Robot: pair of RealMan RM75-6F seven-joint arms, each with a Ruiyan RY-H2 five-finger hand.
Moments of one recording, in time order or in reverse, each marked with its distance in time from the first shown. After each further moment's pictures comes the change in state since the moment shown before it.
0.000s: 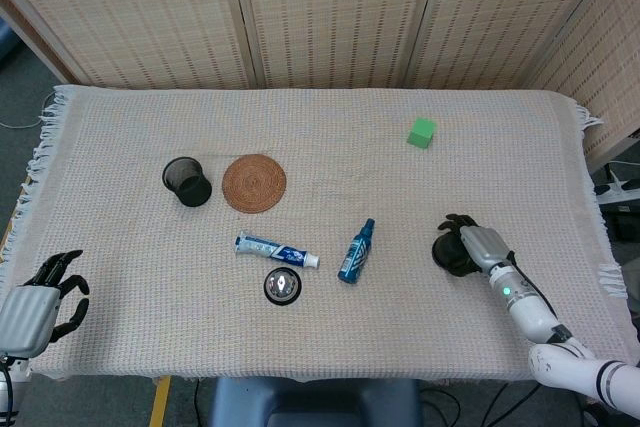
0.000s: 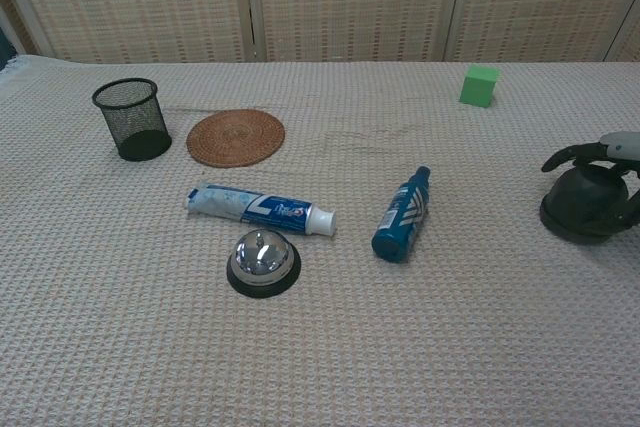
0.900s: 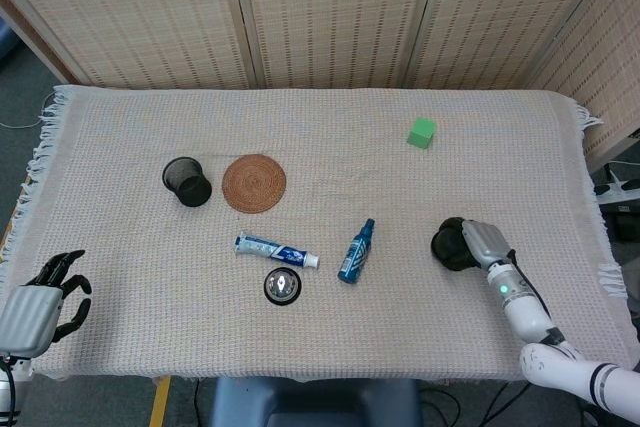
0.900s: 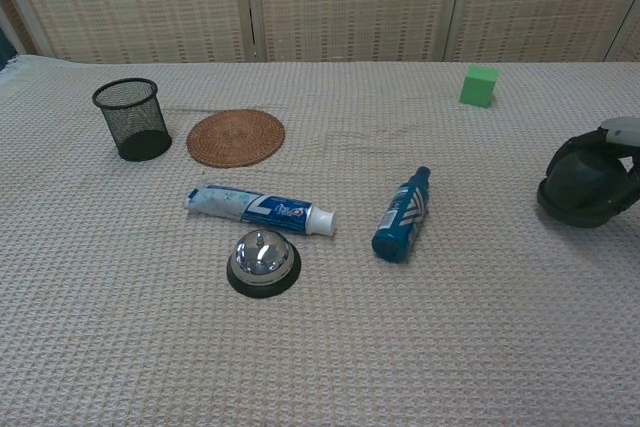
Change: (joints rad) left arm -0.003 -0.007 0.002 0.006 0.007 0.000 0.009; right arm -0.015 -0.031 0.050 -0.028 0.098 0.064 -0.066
